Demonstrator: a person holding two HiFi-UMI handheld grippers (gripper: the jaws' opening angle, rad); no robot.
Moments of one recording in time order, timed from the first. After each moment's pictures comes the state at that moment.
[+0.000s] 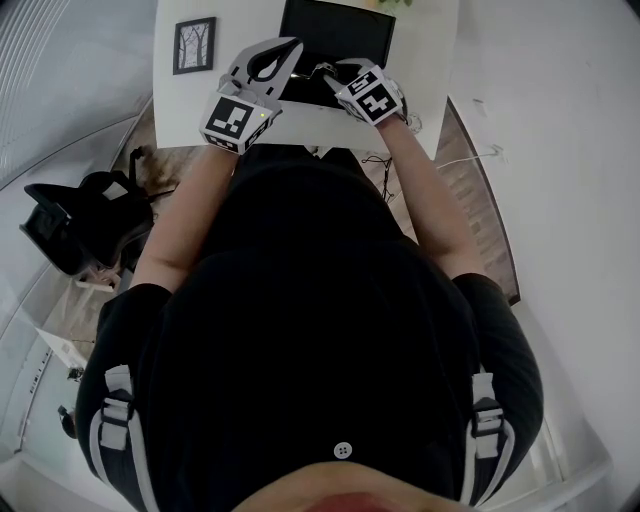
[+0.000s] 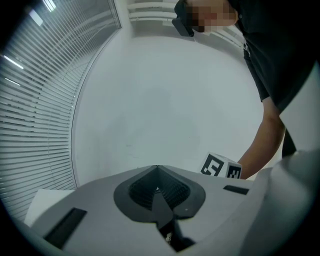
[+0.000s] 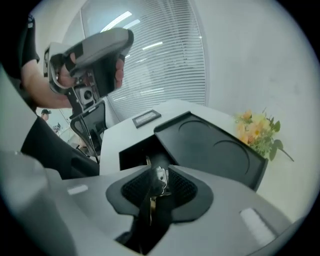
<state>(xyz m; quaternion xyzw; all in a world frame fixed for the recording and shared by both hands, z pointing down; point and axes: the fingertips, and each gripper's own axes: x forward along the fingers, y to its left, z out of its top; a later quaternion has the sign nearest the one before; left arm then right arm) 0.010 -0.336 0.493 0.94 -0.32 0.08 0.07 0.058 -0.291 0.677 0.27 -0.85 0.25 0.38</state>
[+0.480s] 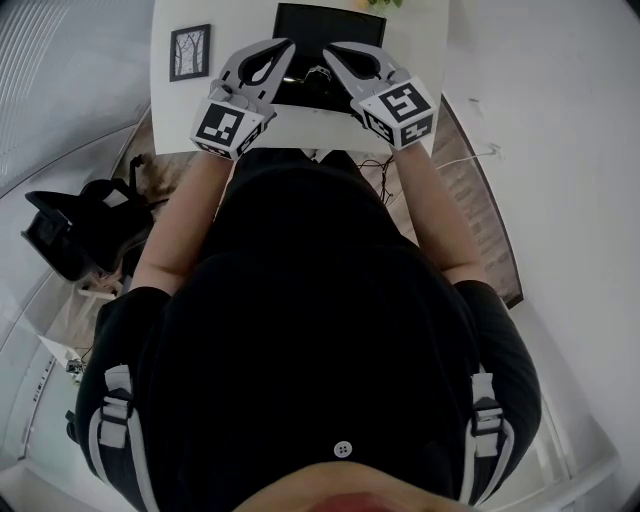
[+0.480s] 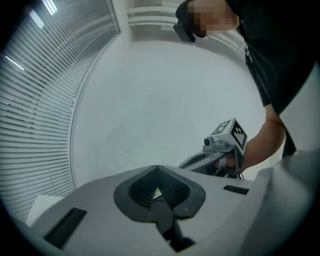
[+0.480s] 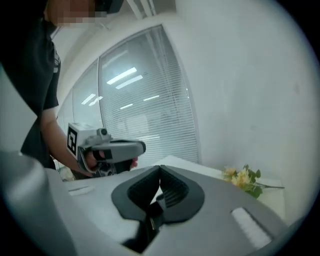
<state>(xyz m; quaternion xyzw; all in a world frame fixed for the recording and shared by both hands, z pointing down) 0.012 -0.336 0.467 0.94 -0.32 0.06 0.06 0.060 -0.327 0.497 0.35 -0.92 0.16 0.12</state>
